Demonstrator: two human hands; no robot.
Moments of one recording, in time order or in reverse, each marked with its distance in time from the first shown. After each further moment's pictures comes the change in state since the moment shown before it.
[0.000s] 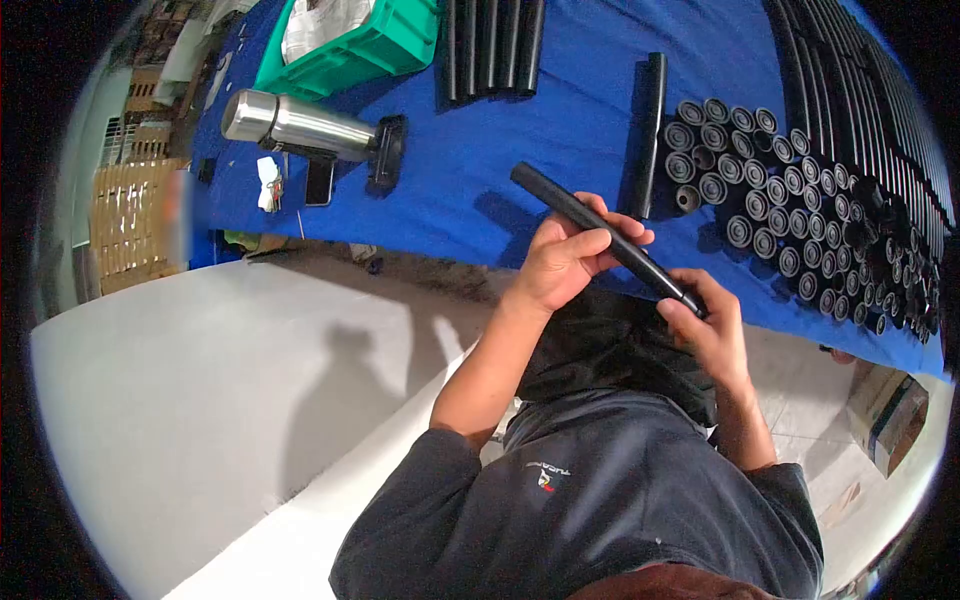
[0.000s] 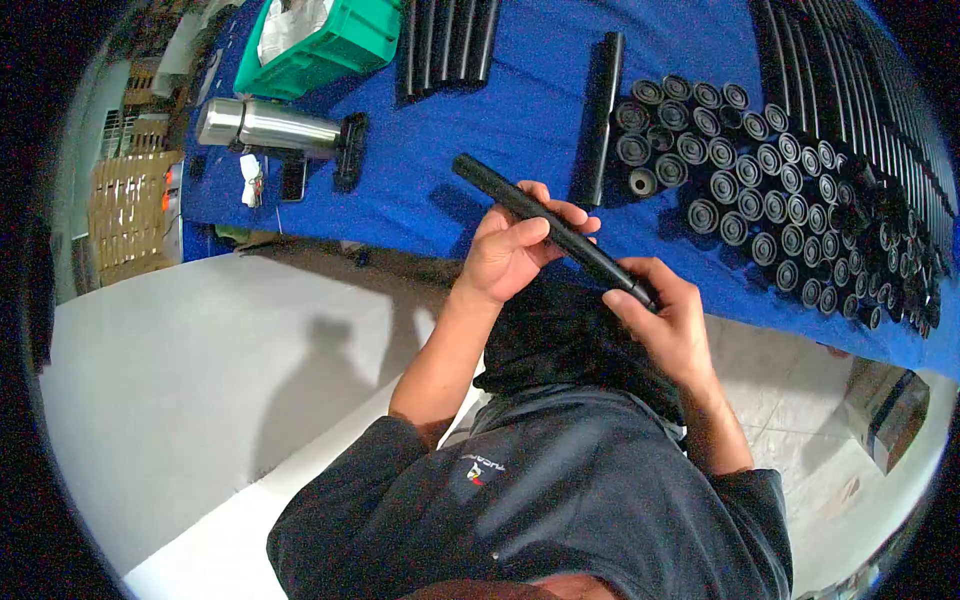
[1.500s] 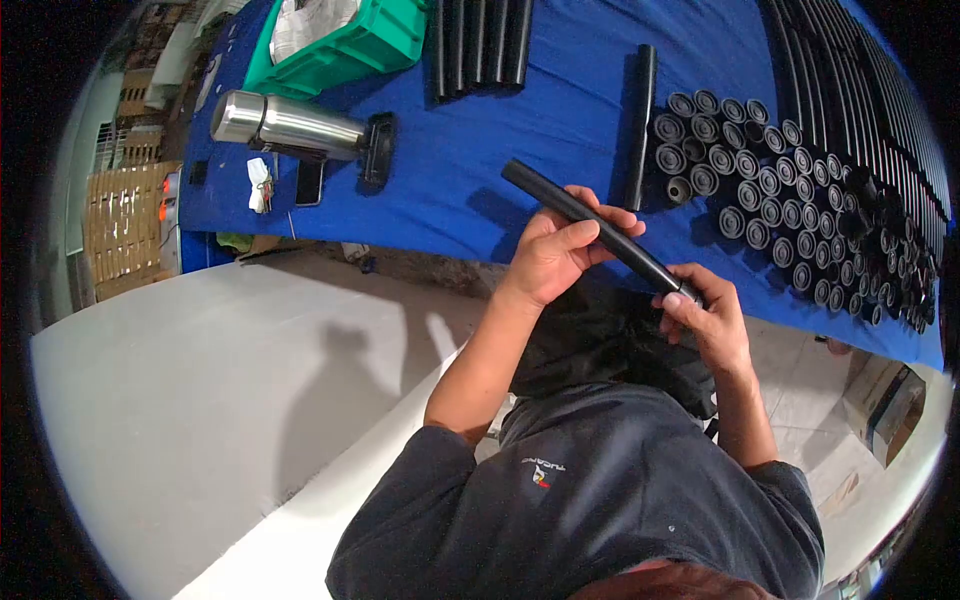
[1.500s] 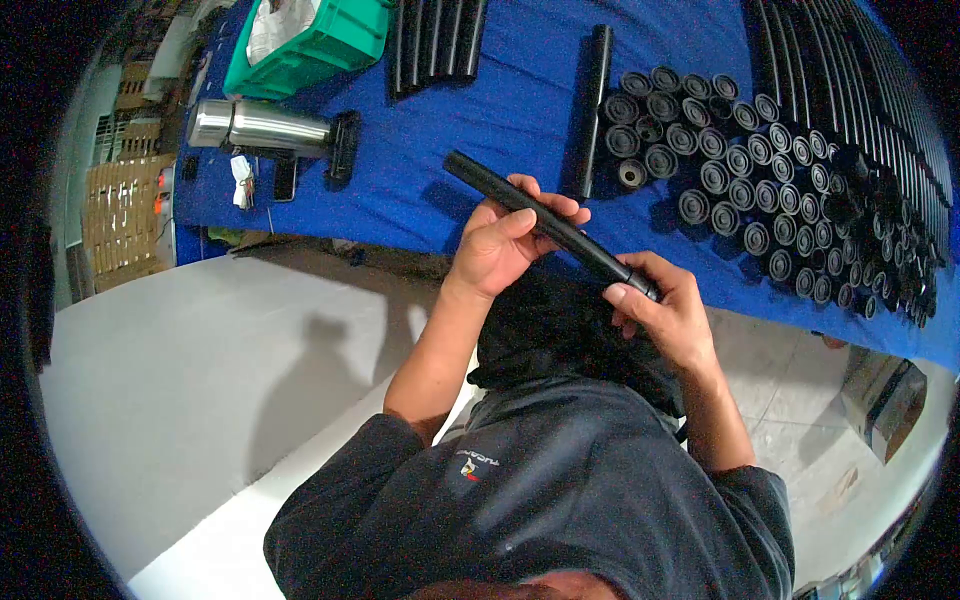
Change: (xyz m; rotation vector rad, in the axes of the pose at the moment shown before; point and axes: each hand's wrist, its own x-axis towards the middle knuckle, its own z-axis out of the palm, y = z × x) left_hand -0.001 -0.001 -0.003 -0.015 -0.008 -0.013; right_hand 0.002 0.008 -0.007 0.228 -0.044 0.019
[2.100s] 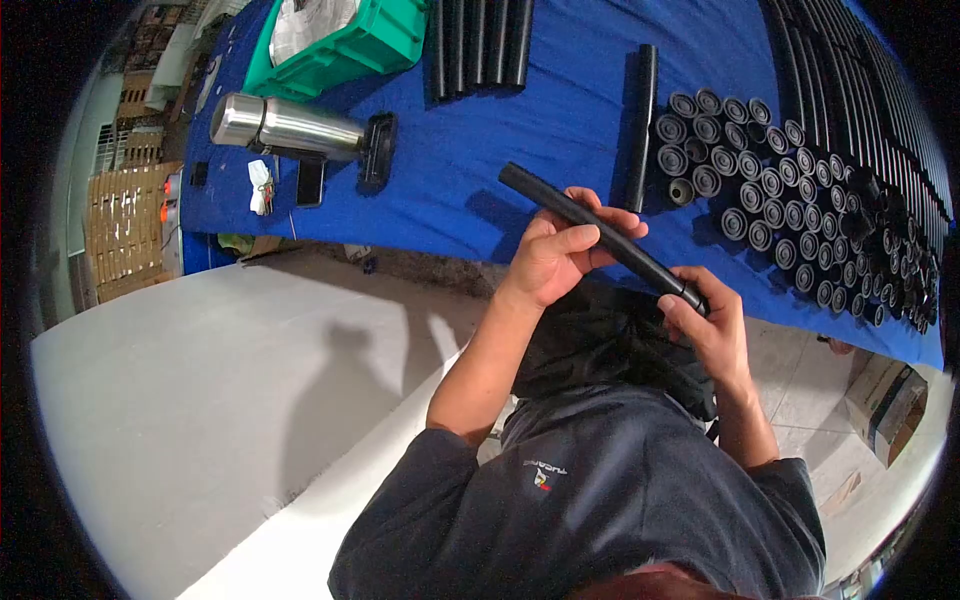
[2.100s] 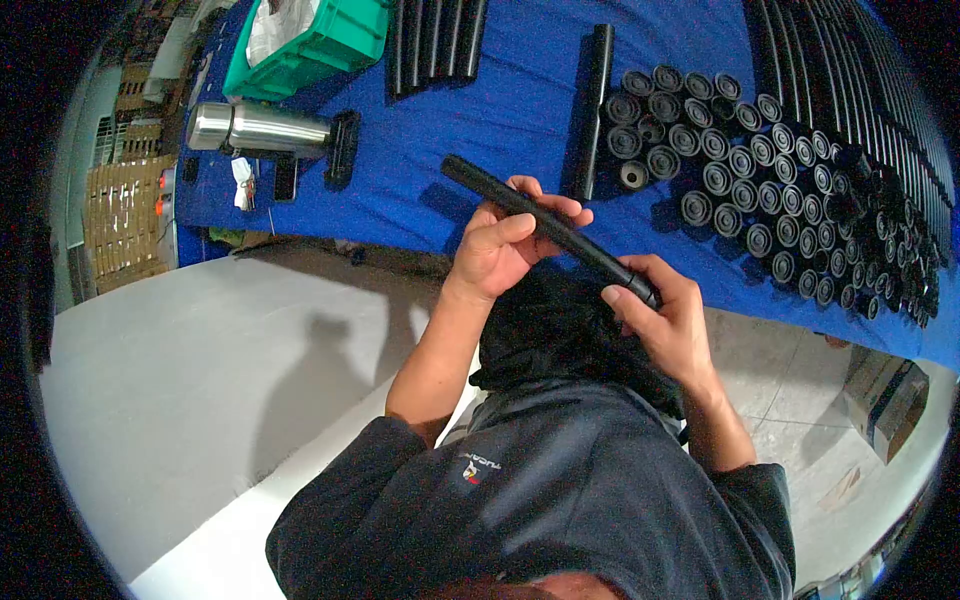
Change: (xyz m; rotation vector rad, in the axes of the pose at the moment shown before) left_hand 0.001 0.003 0.005 -0.021 0.005 -0.012; right_hand -0.006 -0.005 0.009 -0.152 0.077 -0.098
